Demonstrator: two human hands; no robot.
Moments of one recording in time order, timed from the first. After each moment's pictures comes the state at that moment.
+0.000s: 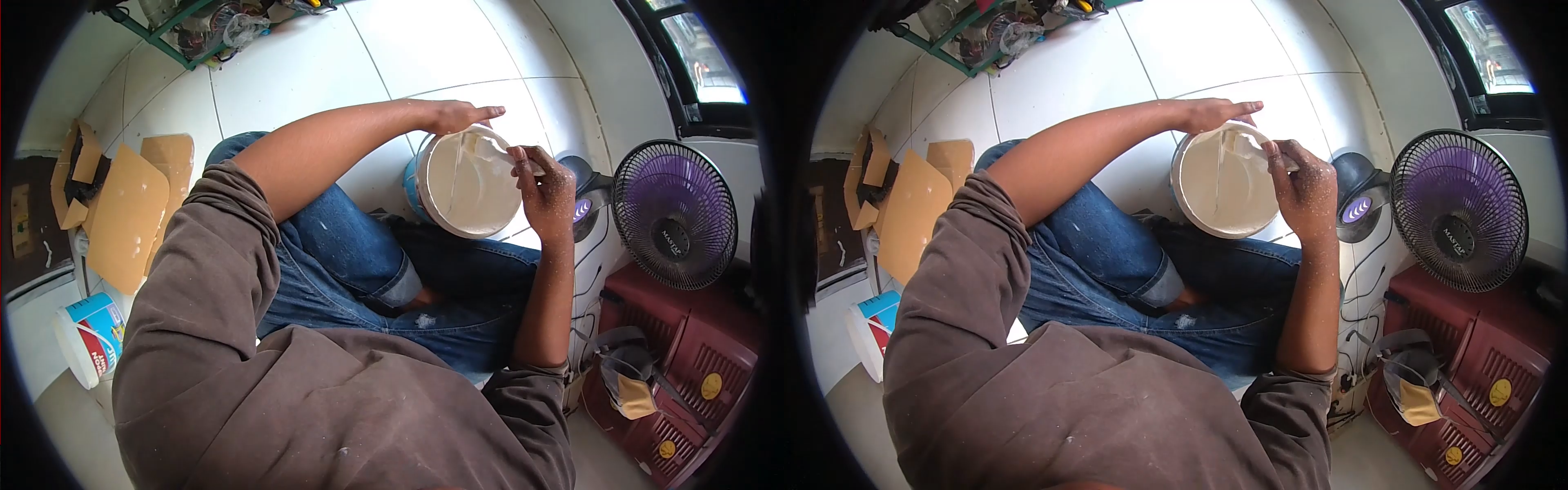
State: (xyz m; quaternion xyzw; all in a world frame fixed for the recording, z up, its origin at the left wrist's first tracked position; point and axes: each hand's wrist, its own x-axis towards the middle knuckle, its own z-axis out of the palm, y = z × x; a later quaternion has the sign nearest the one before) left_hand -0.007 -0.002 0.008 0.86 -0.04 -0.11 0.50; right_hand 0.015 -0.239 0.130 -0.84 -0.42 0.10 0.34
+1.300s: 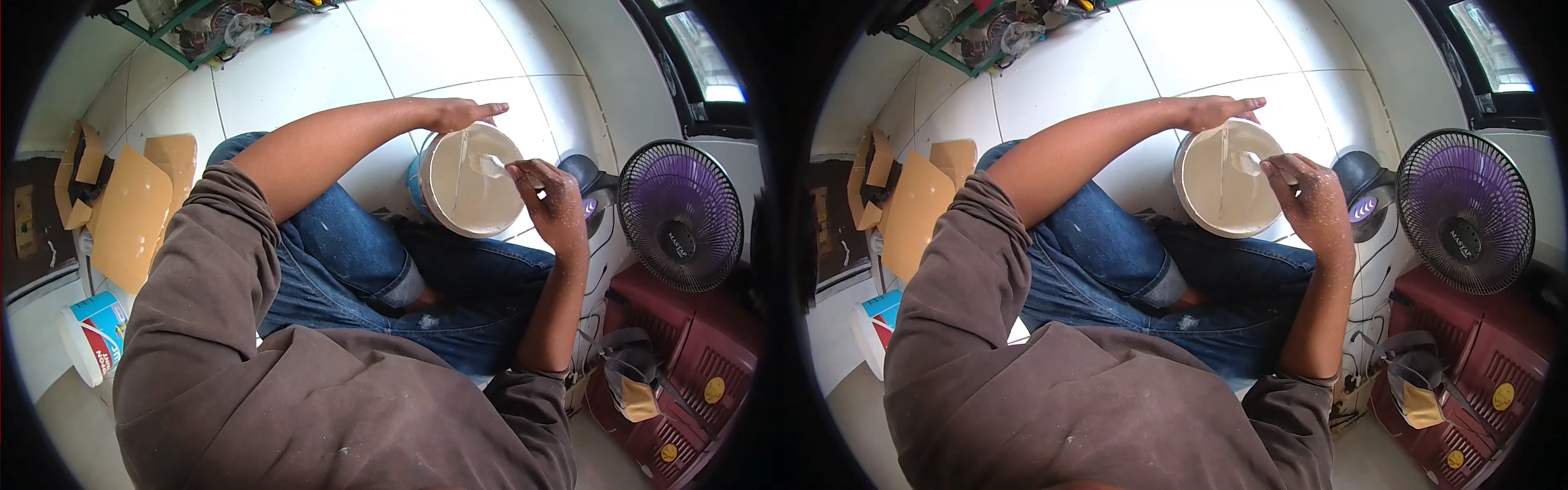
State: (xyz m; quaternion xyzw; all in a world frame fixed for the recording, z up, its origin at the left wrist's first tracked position) left_hand -0.014 0.000 0.015 0.84 -0.03 -0.13 0.52; right_hand 0.015 -0.251 0.145 -0.80 -0.47 0.19 0.31
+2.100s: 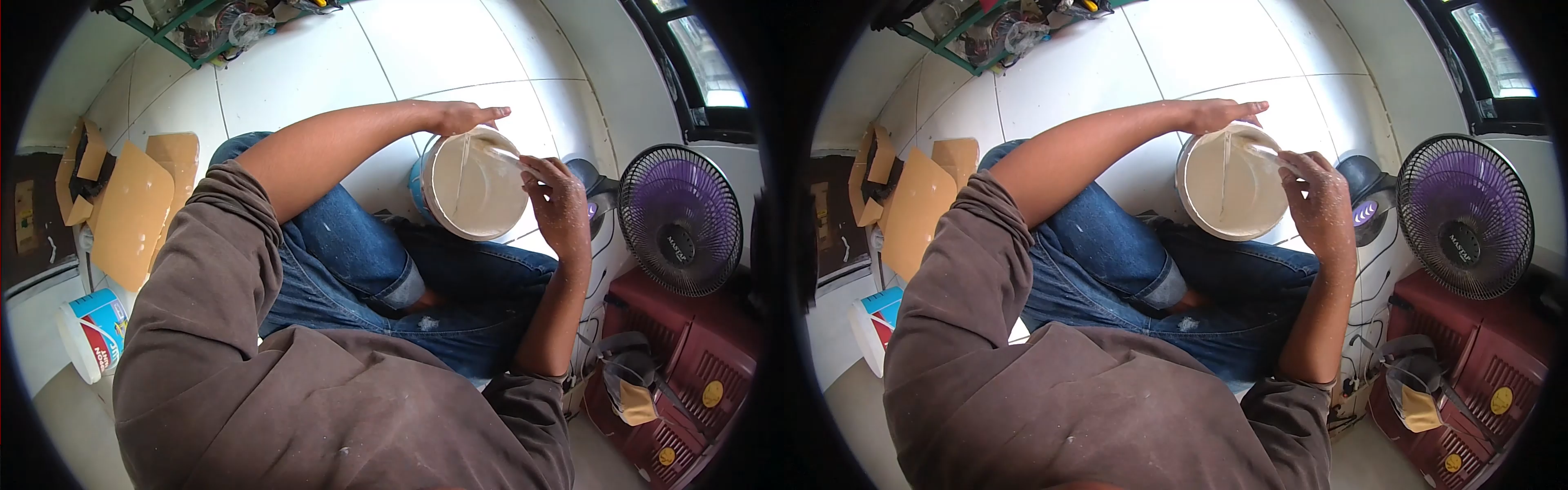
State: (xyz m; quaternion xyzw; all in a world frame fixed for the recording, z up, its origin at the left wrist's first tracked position) left_hand -0.009 0.001 0.007 0.85 -0.05 -0.10 0.52; right_hand 0.017 -0.254 0.141 -0.83 -0.42 0.18 0.32
